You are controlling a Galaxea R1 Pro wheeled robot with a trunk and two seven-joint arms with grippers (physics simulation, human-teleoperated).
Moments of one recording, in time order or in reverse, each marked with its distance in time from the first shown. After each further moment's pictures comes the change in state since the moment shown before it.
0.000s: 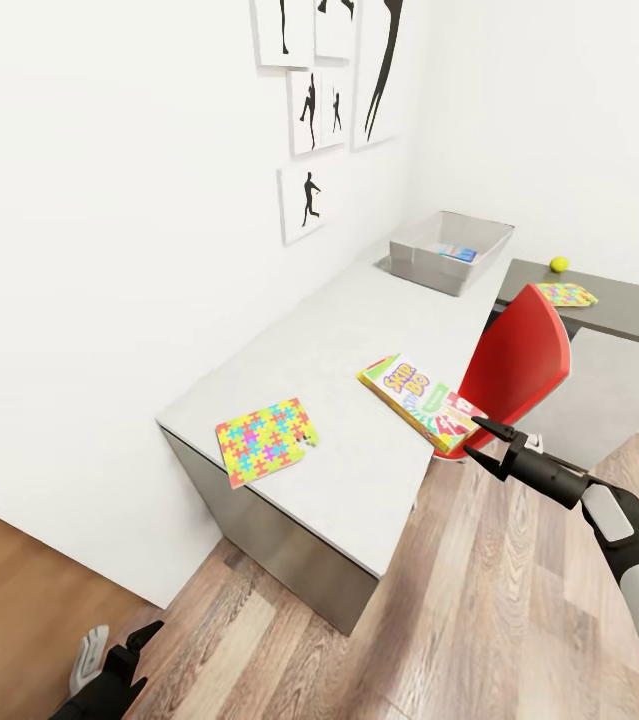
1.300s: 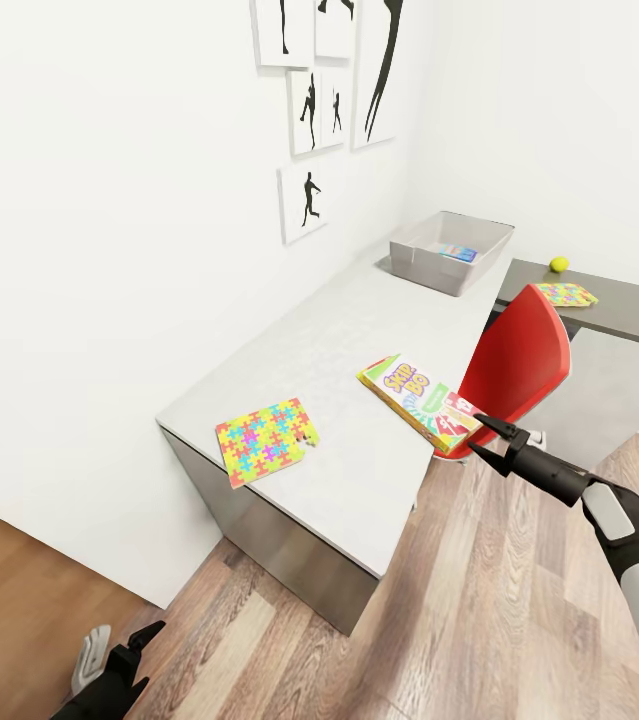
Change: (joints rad) left arm 0.000 -0.002 -0.006 0.000 -0.002 0.000 0.000; right arm -0.003 0.000 -0.006 -0.005 0.002 -0.067 -0.007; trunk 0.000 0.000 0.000
